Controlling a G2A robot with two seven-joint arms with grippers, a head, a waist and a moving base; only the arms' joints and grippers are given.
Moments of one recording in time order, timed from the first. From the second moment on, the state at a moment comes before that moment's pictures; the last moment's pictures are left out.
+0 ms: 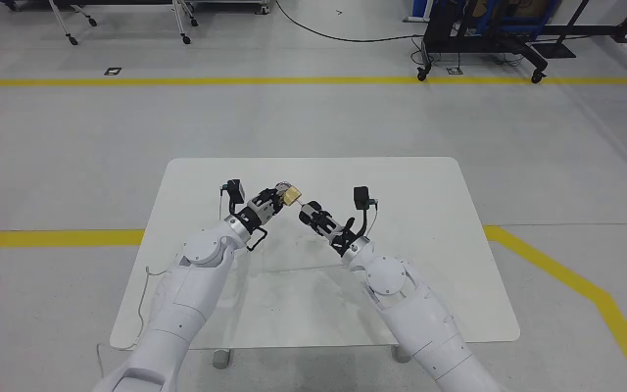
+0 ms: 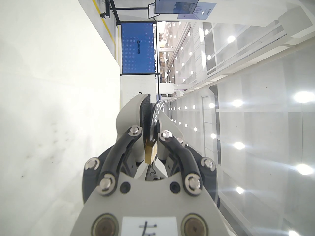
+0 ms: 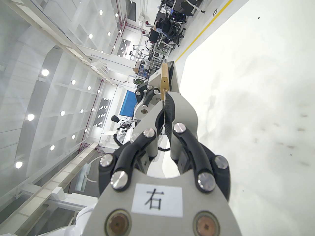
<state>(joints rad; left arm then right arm) 1.00 -1.37 -1.19 -0.95 -0.40 -0.24 -0.65 -1.25 -1.45 1.05 -1.33 -0.08 -0.18 0.24</state>
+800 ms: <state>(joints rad) 1.01 -1.37 -1.17 -0.96 -0.34 -0.28 -0.64 -1.24 -1.45 1.04 -1.32 -0.11 -0.16 0.22</state>
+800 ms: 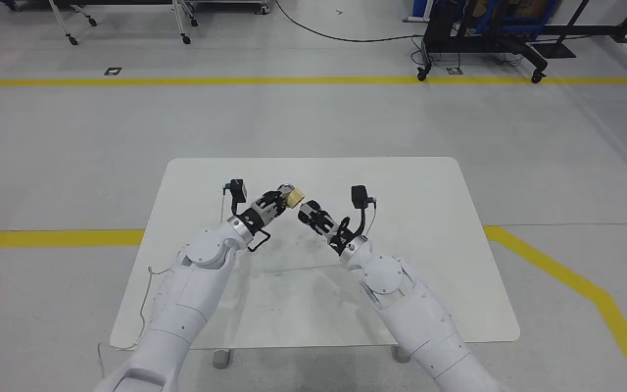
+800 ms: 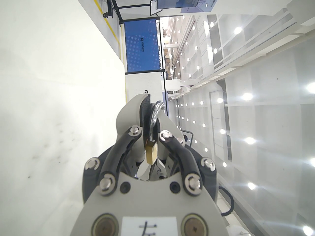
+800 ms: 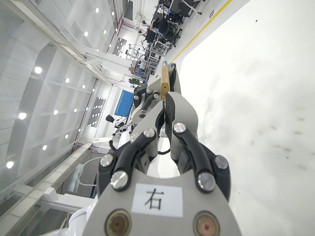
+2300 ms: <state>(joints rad) 1.08 -1.35 -1.21 -1.07 -0.21 -0.48 -0.51 -1.27 -1.45 1.09 -1.31 0.23 -0.27 0.43</state>
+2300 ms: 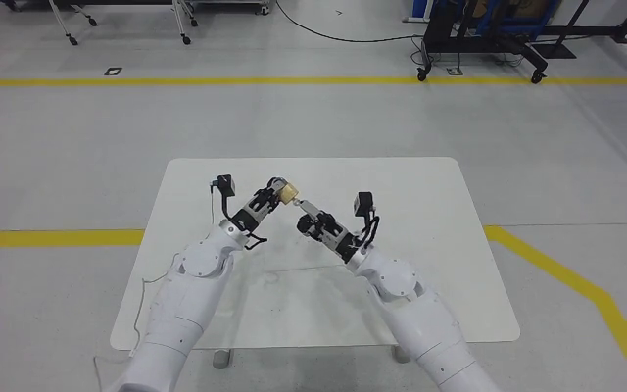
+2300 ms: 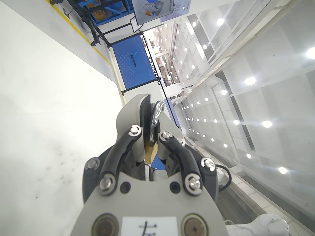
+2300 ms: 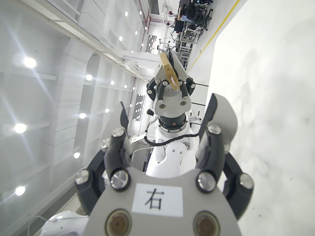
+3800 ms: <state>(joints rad) 1.07 -1.34 -1.21 -1.06 -0.26 -0.54 -0.60 -1.09 -1.51 1.10 -0.92 1.02 -0.11 0.94</state>
